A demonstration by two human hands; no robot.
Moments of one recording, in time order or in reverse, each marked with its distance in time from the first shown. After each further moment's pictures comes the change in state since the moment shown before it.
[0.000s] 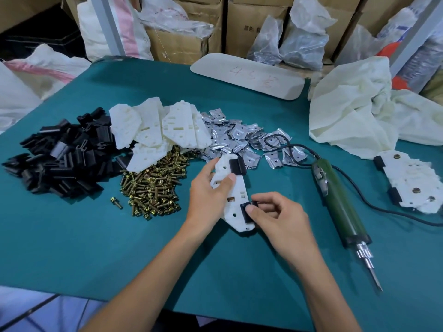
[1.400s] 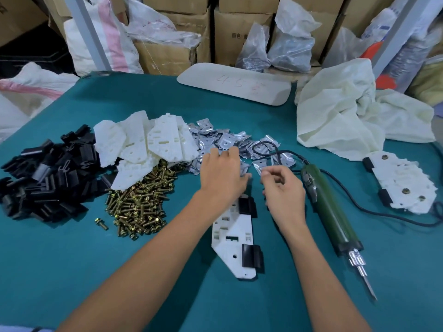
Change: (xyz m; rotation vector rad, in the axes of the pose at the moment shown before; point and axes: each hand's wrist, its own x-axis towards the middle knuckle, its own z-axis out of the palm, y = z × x) left_hand 0.062 0.031 0.058 1.395 -0.093 0.484; right_hand 0.076 -0.002 -0.010 0.104 0.314 -0.111
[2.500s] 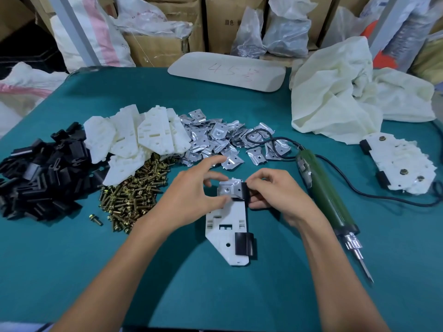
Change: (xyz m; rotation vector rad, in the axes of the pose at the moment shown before) left_hand -0.066 -0.052 -0.035 -0.612 -0.250 0.057; right_hand -0.001 -0.010 -0.019 0.075 -0.465 0.361
